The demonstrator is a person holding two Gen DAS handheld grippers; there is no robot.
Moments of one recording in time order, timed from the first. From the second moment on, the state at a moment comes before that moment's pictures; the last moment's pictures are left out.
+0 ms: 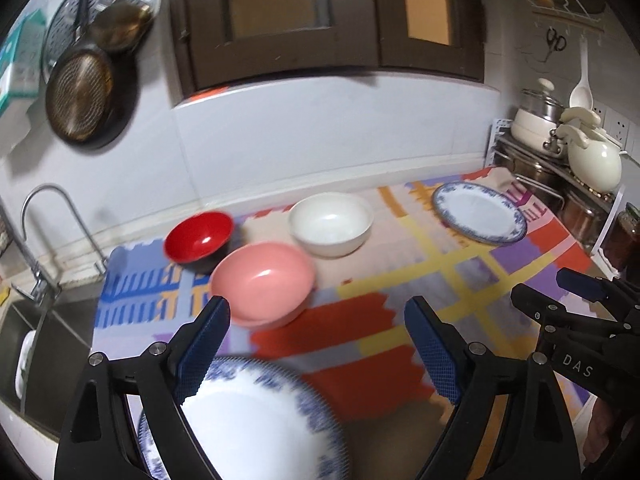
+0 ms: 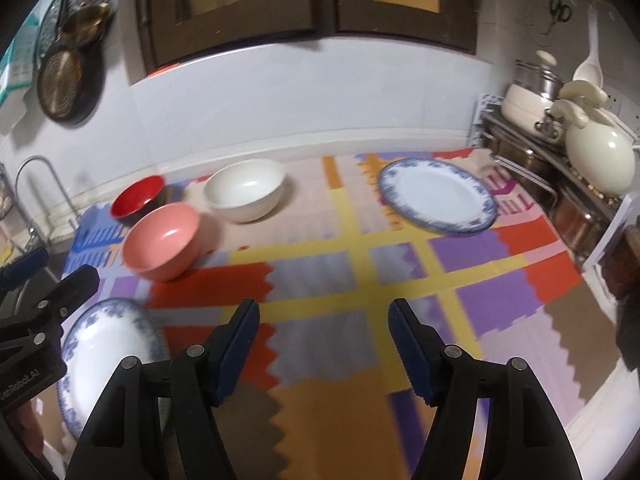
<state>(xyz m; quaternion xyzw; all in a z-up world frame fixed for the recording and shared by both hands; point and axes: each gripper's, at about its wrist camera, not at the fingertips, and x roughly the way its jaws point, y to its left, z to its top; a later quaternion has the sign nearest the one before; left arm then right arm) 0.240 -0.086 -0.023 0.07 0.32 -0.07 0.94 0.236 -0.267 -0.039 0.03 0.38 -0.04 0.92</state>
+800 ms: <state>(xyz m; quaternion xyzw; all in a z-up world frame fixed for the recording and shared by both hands) 0.347 -0.243 0.008 0.10 0.29 -0.14 0.94 0.301 -0.415 -0.011 0.07 0.33 -0.13 0.93</state>
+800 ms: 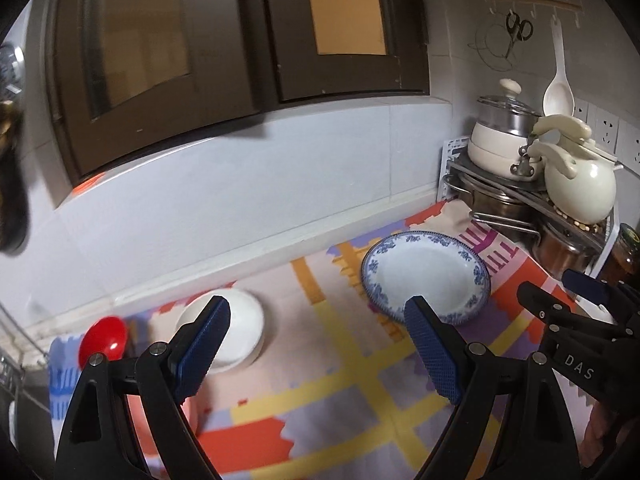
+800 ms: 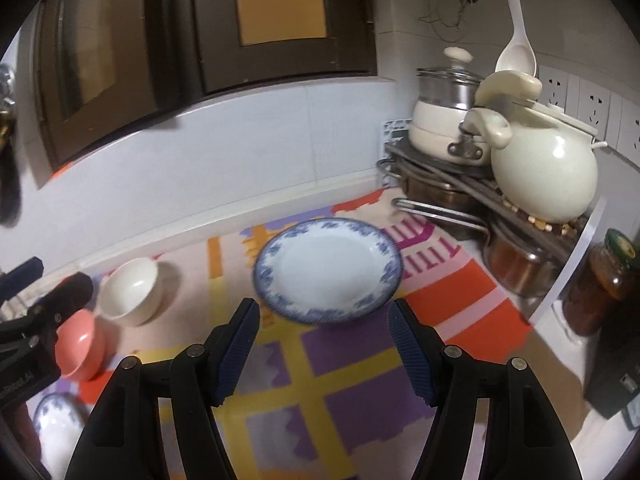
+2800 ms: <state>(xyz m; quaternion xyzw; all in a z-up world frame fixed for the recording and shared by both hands) 0.560 -0.363 -0.159 0.09 0.48 -0.20 0.85 0.471 -0.552 -0.158 0.09 0.44 -0.17 0.88</state>
